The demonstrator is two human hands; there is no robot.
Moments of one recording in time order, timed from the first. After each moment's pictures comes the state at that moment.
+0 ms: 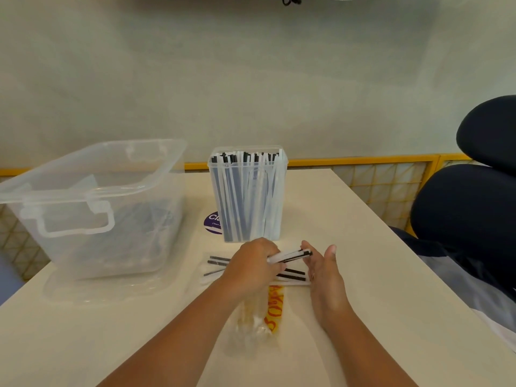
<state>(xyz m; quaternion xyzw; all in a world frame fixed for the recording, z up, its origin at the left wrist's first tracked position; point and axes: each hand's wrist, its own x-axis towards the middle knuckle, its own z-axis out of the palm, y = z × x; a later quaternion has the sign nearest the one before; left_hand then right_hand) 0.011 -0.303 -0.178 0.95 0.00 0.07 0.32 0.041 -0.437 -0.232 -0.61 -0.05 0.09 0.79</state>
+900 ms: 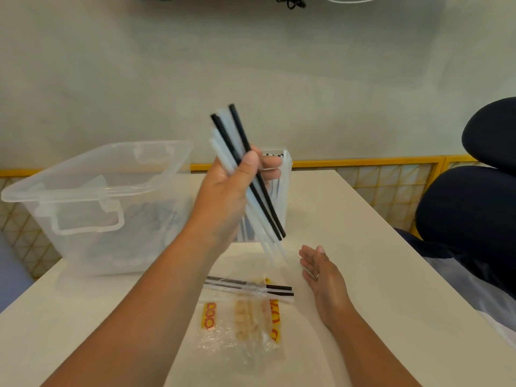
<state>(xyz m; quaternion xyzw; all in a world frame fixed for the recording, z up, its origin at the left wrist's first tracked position) -0.035 -0.300 -0.062 0.64 -0.10 0.27 0.71 0.041 -0.437 -0.229 -0.60 -0.03 0.10 0.79</state>
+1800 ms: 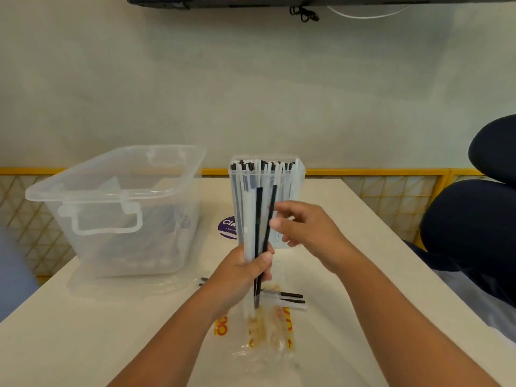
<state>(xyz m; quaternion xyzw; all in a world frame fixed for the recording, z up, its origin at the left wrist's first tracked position) -0.040 -0.267 -0.160 0.77 -0.02 0.07 0.64 0.027 -0.407 -0.104 -0.75 -0.31 0.08 0.58</state>
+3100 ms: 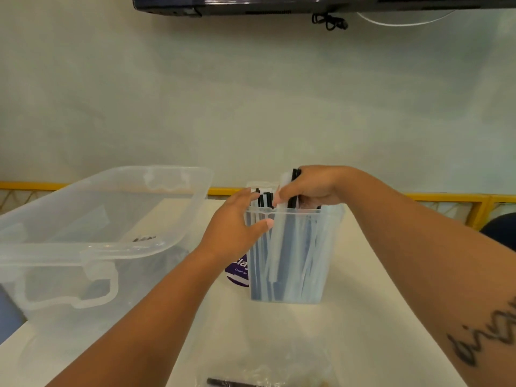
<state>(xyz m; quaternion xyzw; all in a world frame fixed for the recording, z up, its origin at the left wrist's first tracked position) 0.092 -0.185 -0.096 0.91 0.05 0.25 0.32 0.199 -0.323 -0.019 -0.85 -0.30 0.24 0.37</state>
